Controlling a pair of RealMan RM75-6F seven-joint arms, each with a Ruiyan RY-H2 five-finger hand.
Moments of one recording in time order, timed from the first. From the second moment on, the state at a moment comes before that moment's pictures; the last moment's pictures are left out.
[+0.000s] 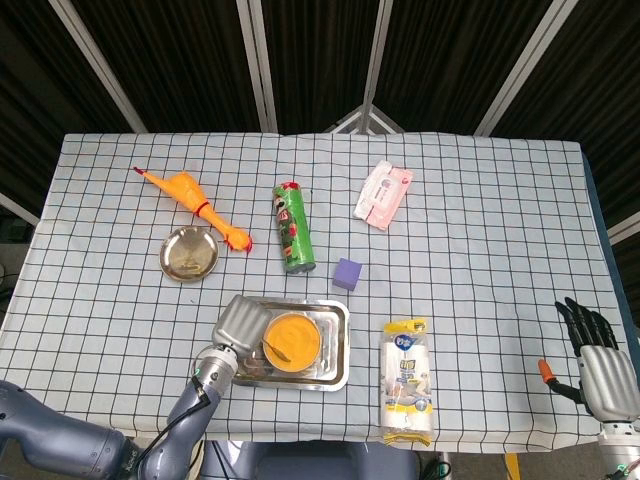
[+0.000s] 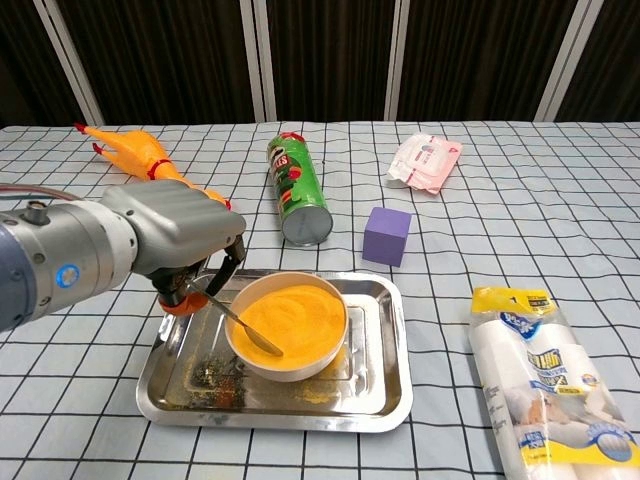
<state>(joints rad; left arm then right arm) -0.89 -1.66 -0.18 -2.00 0.50 1.34 1.42 0.03 -1.09 0.03 -1.67 -1.49 1.46 0.13</state>
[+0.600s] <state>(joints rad) -1.02 -1.67 -0.35 -2.07 0.11 1.45 1.43 0.03 -1.09 0.03 -1.67 -1.50 1.46 0.14</state>
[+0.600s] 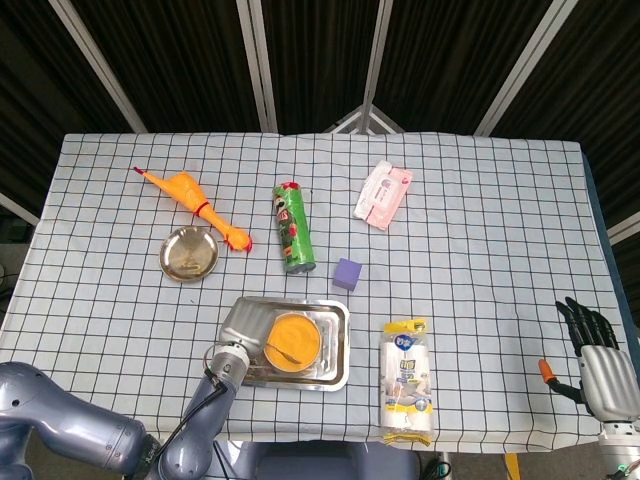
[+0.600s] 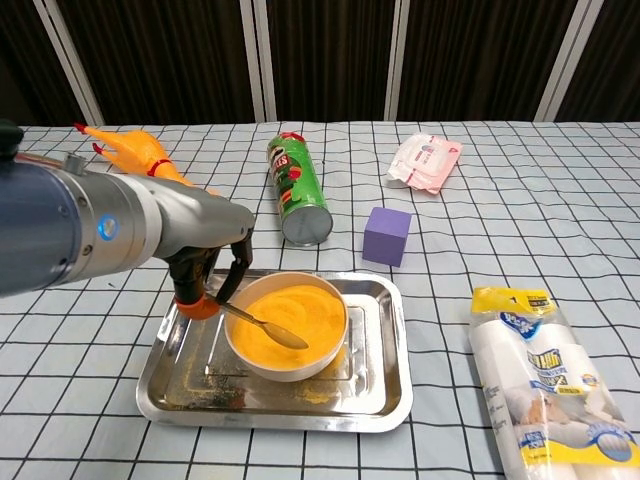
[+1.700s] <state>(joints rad) -1.16 -1.69 -0.38 -1.97 -0.13 1.49 1.37 0.03 -1.08 0.03 -1.68 -1.49 1.44 0.16</state>
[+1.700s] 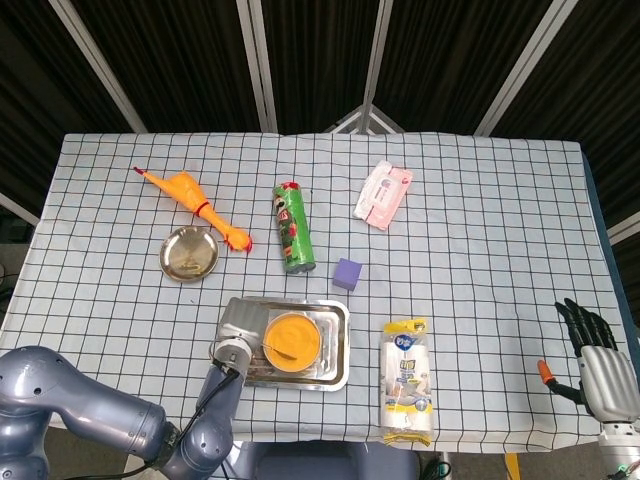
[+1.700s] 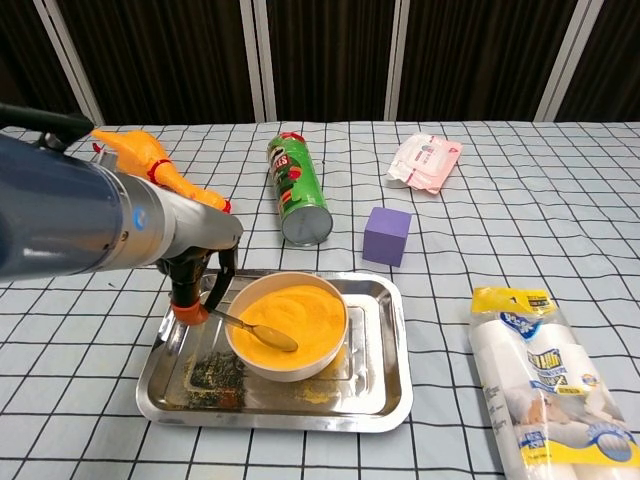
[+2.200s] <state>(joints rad) -1.18 -1.69 -0.41 -1.93 -0.15 1.49 1.32 0.03 -1.07 0.03 -1.68 -1.49 1.45 0.17</state>
